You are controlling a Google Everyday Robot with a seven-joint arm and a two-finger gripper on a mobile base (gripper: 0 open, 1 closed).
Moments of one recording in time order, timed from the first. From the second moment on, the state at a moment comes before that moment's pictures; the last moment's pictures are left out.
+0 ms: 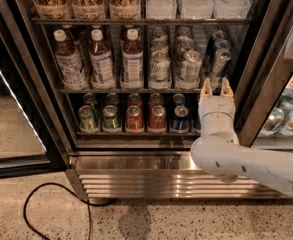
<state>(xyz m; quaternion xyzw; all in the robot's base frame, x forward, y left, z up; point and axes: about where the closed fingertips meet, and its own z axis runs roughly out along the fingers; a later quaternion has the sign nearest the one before) 0.664 -0.236 0.834 0.02 0.66 -0.15 0.74</state>
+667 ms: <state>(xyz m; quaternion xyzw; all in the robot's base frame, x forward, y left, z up) 0.669 -0.240 0.833 0.01 0.68 -0.17 0.72</state>
